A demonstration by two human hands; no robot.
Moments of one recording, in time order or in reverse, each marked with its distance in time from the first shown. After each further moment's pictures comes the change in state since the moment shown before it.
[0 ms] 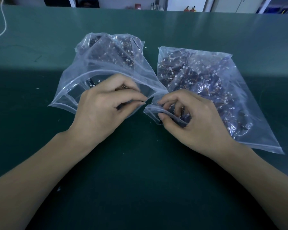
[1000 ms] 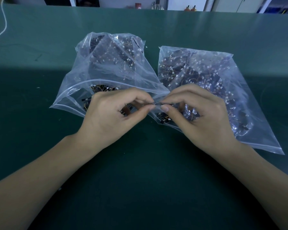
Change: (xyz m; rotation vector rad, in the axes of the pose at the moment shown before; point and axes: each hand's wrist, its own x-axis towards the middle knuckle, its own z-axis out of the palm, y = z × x) left_hand -0.001 0.022 0.006 -0.197 0.031 -0.047; right_hand 0.003 0.002 -0.001 0.084 0.107 -0.159
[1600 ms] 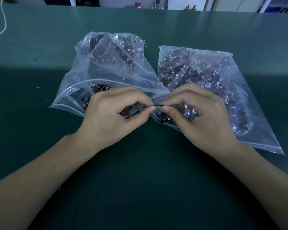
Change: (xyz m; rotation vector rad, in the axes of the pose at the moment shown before) left_hand 0.002 0.004 -0.003 0.016 -0.083 0.002; right_hand -0.001 0.001 0.000 0.010 -0.023 0.026
